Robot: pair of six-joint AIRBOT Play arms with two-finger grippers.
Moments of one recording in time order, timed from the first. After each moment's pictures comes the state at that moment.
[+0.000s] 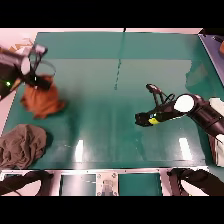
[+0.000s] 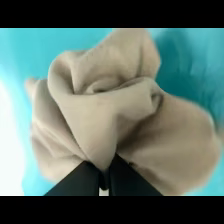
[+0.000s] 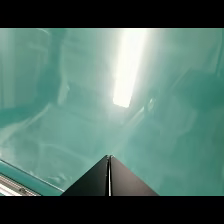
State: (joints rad) left arm -0.19 -1.28 1.38 1.88 -1.21 -1.49; right arm 0.34 -1.04 0.83 -1.13 1.13 1.67
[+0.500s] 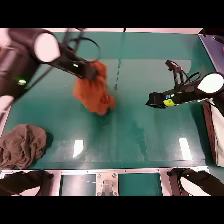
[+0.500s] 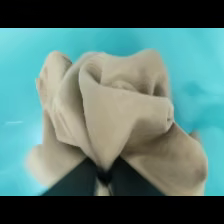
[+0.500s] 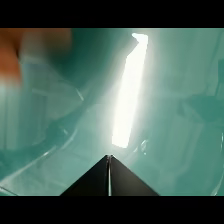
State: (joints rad) left arm -0.56 -1.35 1.63 1.56 -1.22 -1.58; right arm 0.15 -1.04 1.02 -1.14 1.21 1.61
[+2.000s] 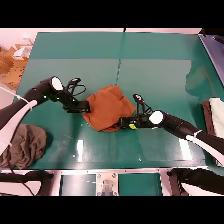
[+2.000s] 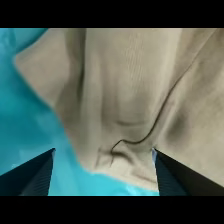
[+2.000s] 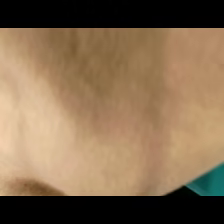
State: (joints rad) left arm -0.24 -1.55 1.11 1.09 -1.06 -1.42; right arm 0.53 -1.27 0.64 -0.78 0.54 1.51
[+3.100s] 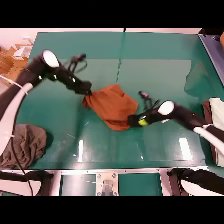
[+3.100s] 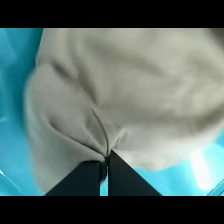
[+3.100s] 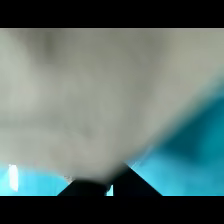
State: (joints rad) left arm -0.24 -1.57 1.54 1.03 -1.31 -1.31; right arm 0.31 -1.23 0.73 -0.97 0.87 1.51
